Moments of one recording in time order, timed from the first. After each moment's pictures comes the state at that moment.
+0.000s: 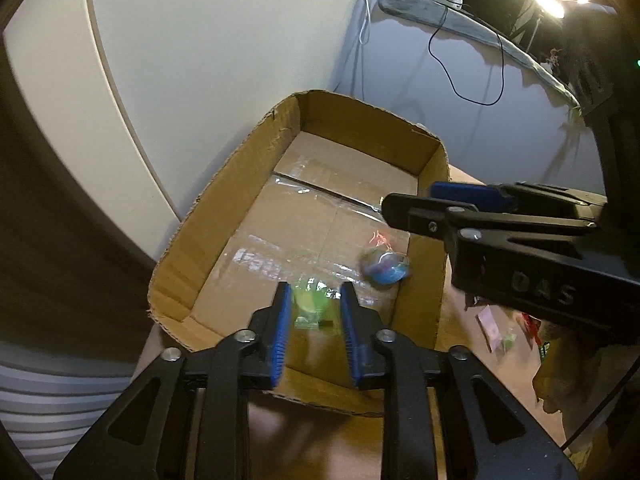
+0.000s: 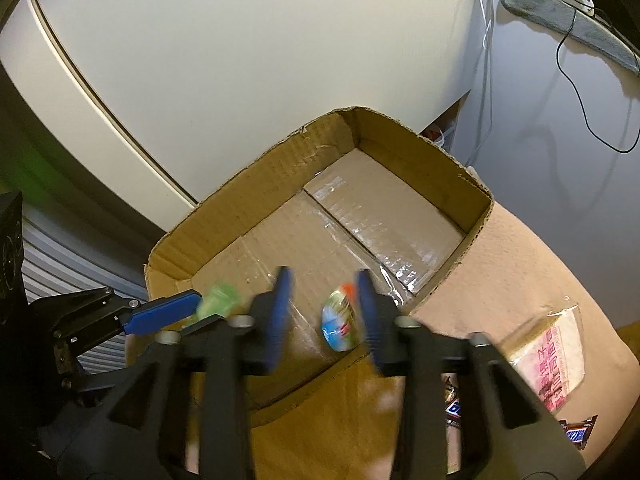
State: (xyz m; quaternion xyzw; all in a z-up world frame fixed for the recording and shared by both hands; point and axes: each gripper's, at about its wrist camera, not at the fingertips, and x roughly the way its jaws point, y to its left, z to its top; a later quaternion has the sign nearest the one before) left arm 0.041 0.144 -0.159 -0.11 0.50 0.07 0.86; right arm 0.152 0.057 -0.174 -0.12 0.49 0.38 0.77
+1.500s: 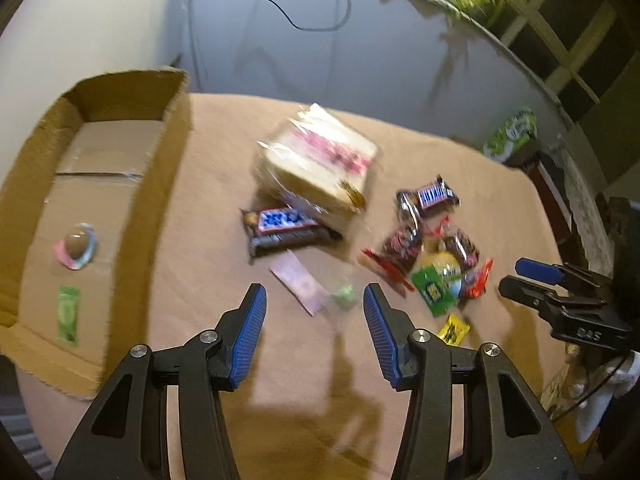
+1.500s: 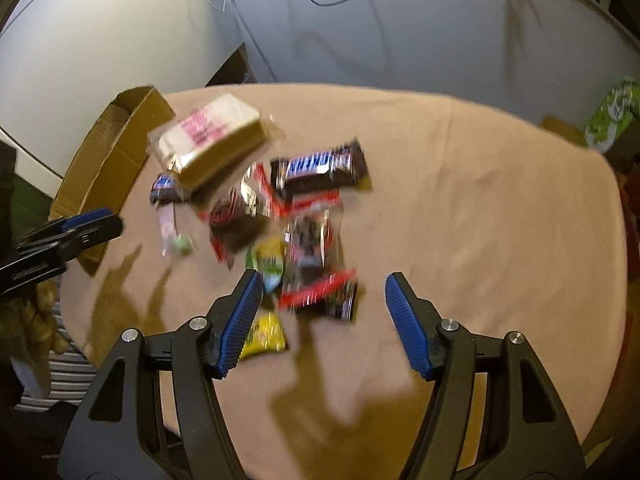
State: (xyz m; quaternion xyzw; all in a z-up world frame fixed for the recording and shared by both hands) left arm 0.052 -0.010 -0.177 -0.07 0.54 -0.13 0.83; right arm 0.075 -0.271 -0.204 0.01 0.56 0.14 0.82
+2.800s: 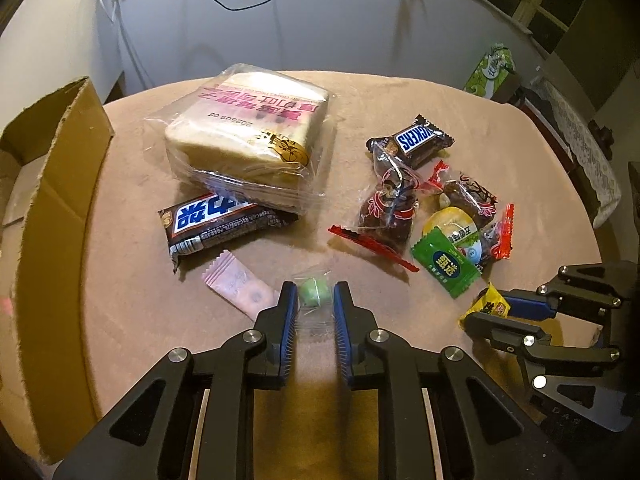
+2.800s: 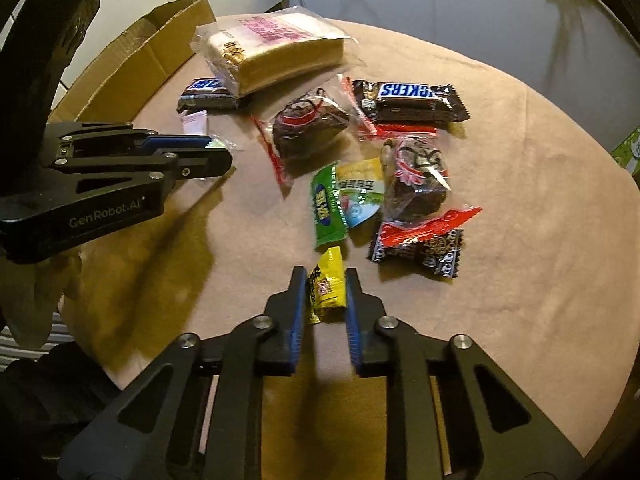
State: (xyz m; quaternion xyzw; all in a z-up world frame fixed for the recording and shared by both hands) left arm 0.055 -0.049 -0.214 0.02 0.54 -0.19 0.82; right arm 0.040 -0.208 -0.238 -0.09 0.57 0.17 0.80
